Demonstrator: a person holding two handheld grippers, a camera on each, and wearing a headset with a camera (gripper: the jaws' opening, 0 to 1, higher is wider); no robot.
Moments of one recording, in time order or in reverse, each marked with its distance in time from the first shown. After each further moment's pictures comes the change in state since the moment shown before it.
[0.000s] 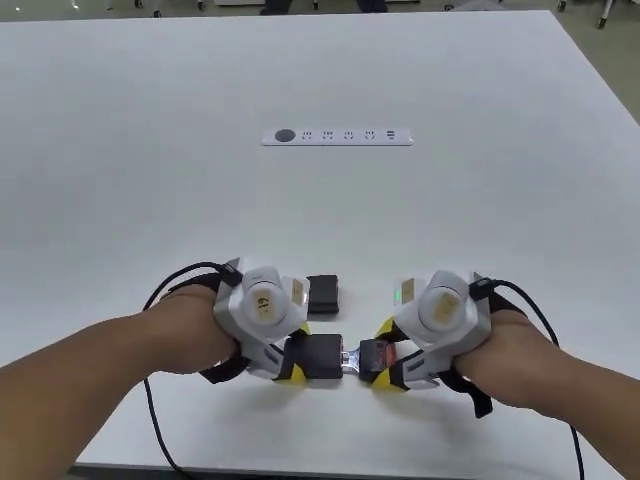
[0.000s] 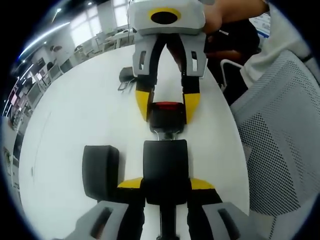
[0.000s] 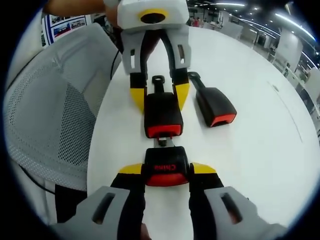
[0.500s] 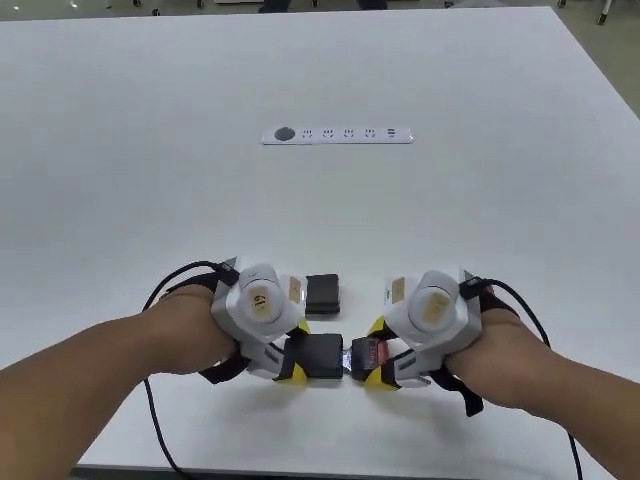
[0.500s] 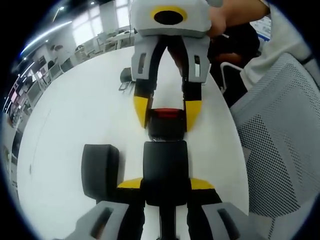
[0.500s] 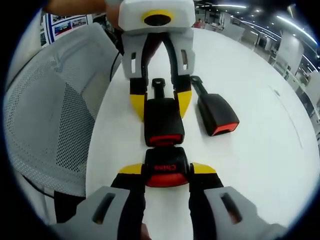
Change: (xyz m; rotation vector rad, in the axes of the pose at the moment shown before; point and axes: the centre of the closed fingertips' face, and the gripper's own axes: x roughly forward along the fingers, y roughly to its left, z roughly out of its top) left arm 0.000 0.001 0.001 -0.016 -0.013 -0.012; right arm 0.006 0.000 0.011 -0.021 0.001 -0.001
